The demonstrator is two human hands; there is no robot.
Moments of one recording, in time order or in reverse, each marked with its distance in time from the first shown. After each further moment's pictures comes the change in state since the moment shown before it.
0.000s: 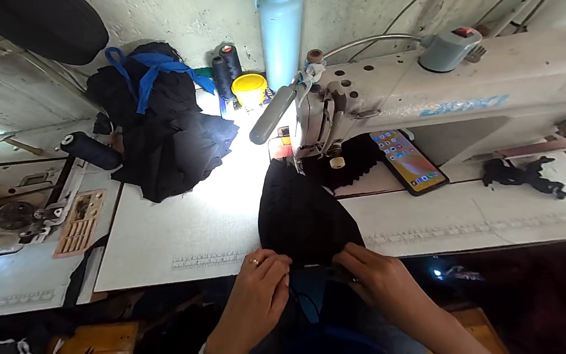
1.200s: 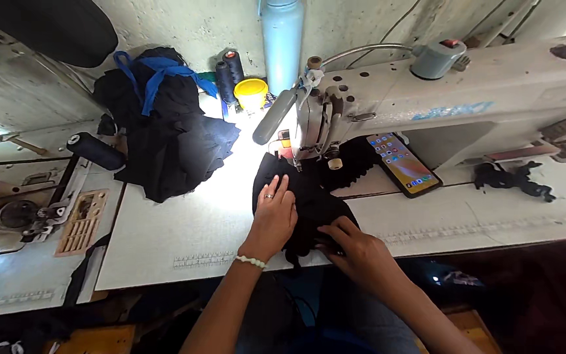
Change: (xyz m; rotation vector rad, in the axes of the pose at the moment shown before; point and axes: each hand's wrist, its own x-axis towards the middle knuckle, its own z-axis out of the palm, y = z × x) left_hand 0.115 -0.030 0.023 0.081 -0.129 -0.141; right_hand 0.032 0.001 0.012 0.047 -0.001 0.197
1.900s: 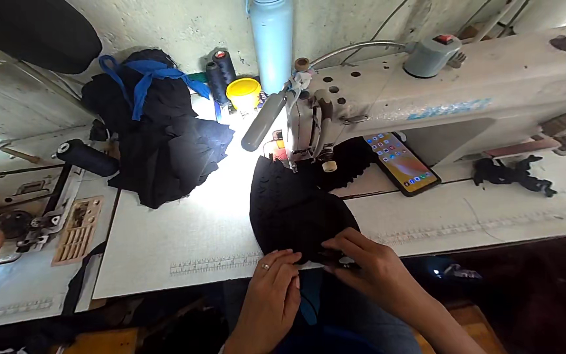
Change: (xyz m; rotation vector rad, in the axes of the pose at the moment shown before) left_hand -0.113 0.027 0.013 -0.198 0.218 0.160; right_hand -0.017 0.011 -0.013 0.178 0.039 -0.100
